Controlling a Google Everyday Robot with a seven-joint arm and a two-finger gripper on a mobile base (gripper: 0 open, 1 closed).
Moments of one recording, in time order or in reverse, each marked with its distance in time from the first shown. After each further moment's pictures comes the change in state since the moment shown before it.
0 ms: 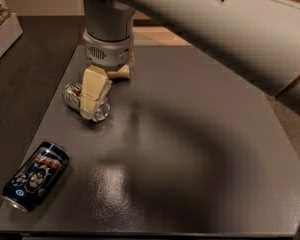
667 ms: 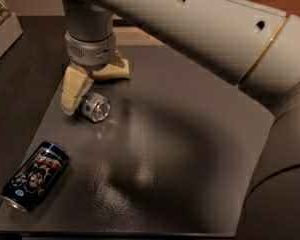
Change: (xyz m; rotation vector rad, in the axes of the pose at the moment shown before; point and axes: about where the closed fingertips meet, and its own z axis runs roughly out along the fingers) arm -0.038 0.003 0.016 0.000 0.015 0.112
